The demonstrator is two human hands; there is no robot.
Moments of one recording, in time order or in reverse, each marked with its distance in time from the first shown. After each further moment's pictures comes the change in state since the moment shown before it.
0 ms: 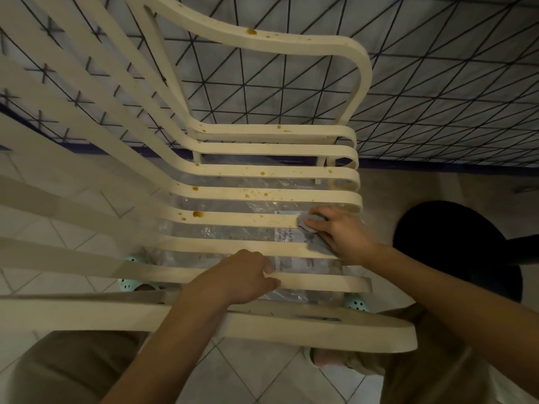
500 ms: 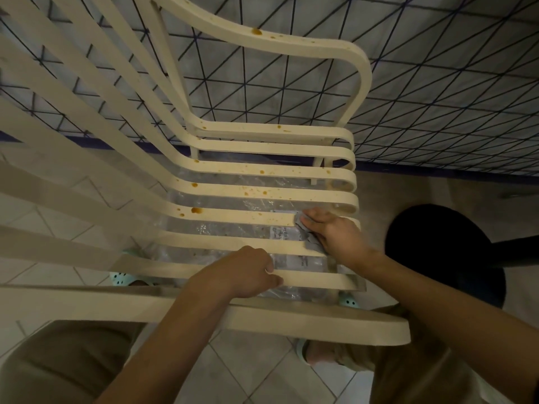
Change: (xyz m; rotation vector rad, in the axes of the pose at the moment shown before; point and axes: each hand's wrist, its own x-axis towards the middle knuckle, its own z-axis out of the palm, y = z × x) left_hand 0.004 0.000 0.001 0.022 -0.023 0.034; right_hand -0.003 -0.008 0.017 0.119 -0.066 0.191
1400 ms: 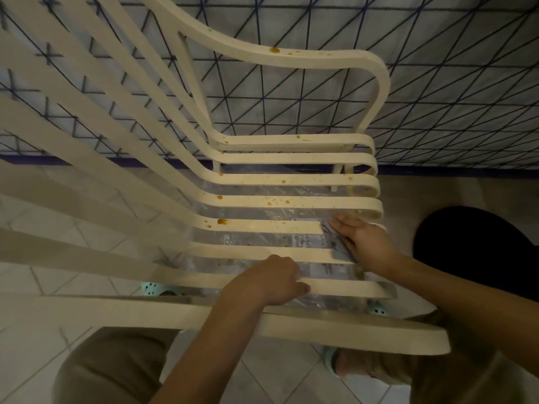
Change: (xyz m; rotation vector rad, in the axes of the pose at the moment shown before) left_hand 0.000 -0.006 0.000 -0.017 0.029 0.004; right_hand -0.001 0.006 0.008 0.033 0.088 0.023
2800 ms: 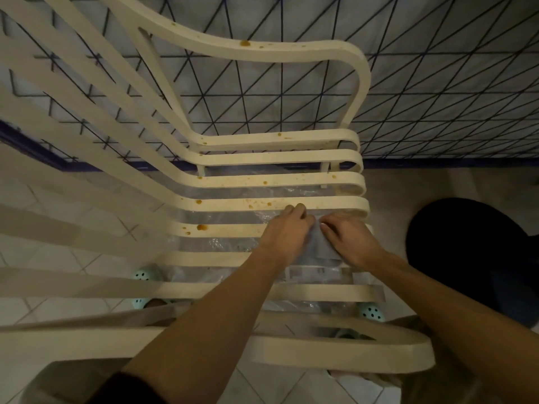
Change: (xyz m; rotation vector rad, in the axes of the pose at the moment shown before) left_hand 0.117 0.029 -0.001 0.468 0.516 0.299; right_hand 0.010 -0.012 -0.023 0.251 -0.048 0.238
